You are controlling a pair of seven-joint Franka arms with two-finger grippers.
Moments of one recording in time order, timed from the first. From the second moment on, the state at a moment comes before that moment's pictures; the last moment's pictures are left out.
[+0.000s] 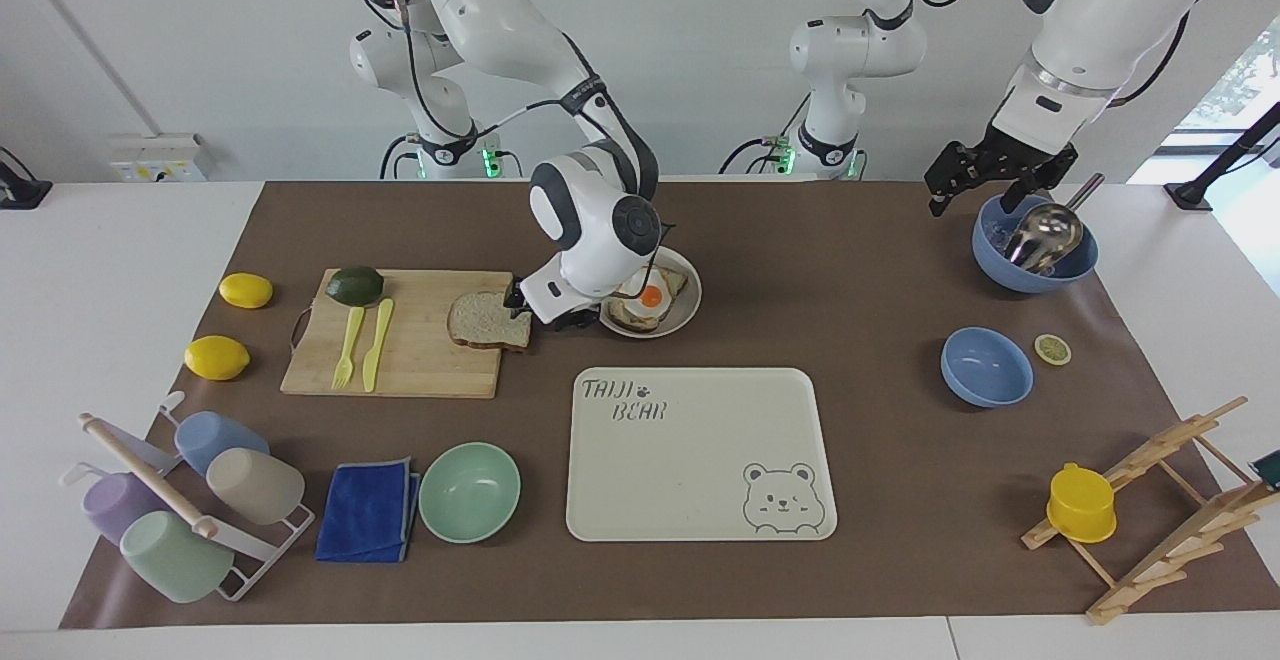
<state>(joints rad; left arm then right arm) -0.07 -0.02 -0.06 -1.58 -0.02 1.52 -0.11 0.58 0.43 -0.05 -1.74 -0.31 1.72 0.73</state>
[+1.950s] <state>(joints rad) -0.07 -0.04 -0.05 -1.62 -0.02 1.52 -0.11 0.59 0.37 0.00 -1.69 -0.34 1.62 0.62</state>
